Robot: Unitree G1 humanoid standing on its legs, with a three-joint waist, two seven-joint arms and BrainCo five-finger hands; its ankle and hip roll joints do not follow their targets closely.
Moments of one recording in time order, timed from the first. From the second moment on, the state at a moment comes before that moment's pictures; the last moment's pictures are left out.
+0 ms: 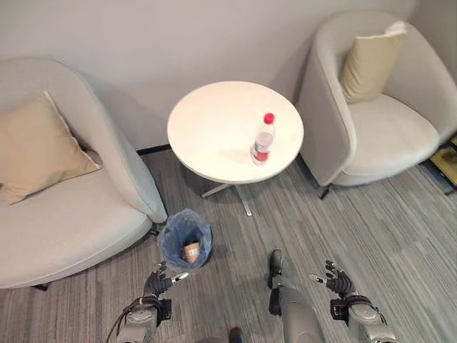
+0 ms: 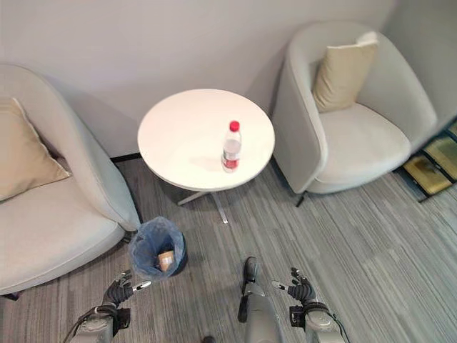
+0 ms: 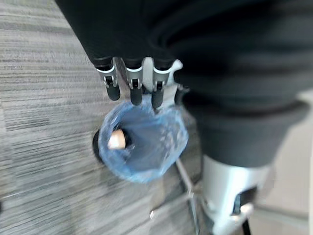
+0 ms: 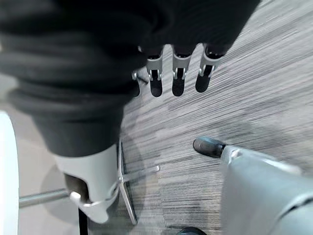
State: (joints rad) left arm 0.03 0.31 -0.12 0.84 -0.26 -0.13 0.11; right arm -0.01 -0.31 0.16 0.80 0.30 -0.09 -0.08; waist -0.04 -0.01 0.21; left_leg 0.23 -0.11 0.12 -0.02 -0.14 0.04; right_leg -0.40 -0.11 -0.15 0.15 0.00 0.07
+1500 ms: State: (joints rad) left arm 0.17 0.30 -0.12 0.78 -0.19 -0.12 0.08; right arm 0.05 -0.54 0.15 0.31 -0.06 -0.12 -0.09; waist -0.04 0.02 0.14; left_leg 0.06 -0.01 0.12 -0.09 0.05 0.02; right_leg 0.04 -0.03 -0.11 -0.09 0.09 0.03
